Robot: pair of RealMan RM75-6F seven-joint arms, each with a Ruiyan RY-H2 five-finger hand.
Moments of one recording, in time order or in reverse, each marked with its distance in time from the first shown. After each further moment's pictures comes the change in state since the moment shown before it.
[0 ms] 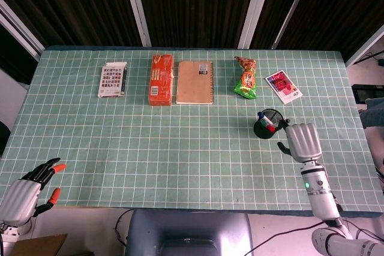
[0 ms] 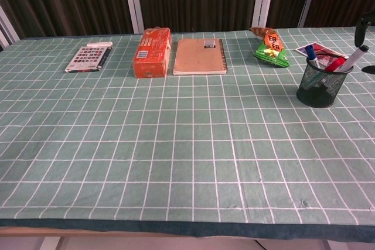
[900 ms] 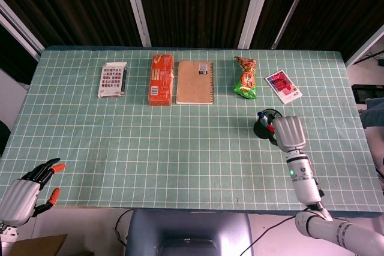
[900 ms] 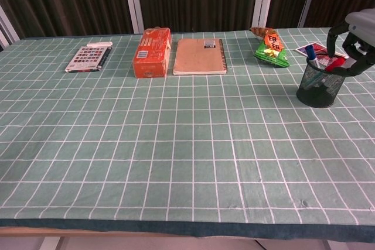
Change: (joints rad) left arm -0.003 0.002 0.003 0.008 0.005 0.002 -0.021; right arm 0.127 -0.129 -0.008 0.189 0.093 -0.046 0.013
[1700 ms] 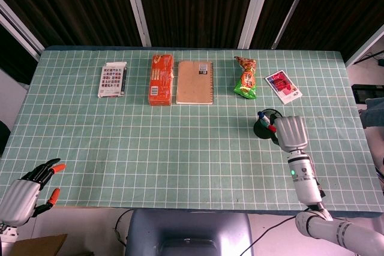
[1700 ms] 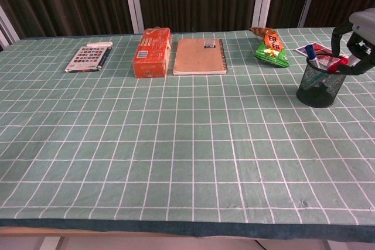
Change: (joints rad) left arm 0.000 -0.001 0.001 0.001 0.002 0.003 0.000; right arm 0.009 0.006 -0.026 0.000 0.027 0.032 -0.024
